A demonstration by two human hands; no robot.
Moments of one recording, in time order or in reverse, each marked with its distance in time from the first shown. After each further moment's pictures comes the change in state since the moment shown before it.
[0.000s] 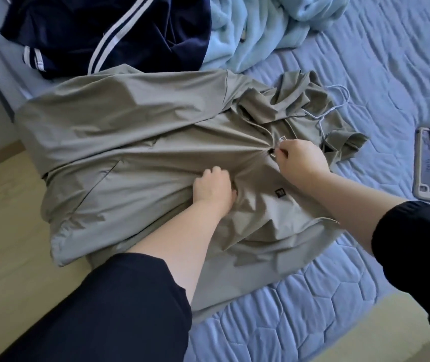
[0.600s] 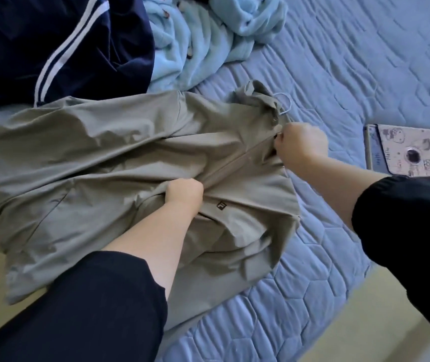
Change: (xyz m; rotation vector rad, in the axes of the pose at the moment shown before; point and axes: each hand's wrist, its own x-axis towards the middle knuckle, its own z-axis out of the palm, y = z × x) left_hand 0.024 0.028 -0.009 0.361 -0.059 0.116; right_hand 0.017 0.061 -0.049 -0.294 0.105 0.192
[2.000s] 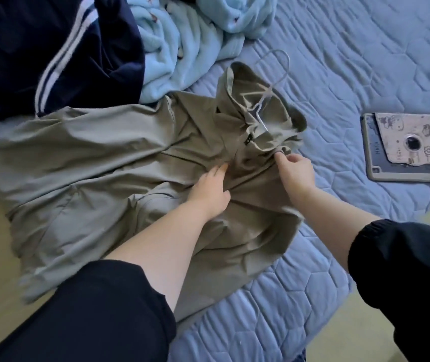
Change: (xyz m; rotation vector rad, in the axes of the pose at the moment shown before) left_hand -0.007 0.036 -0.018 -0.684 -0.011 0.133; right_hand -0.044 0.016 0.057 1.056 -0.100 0.570
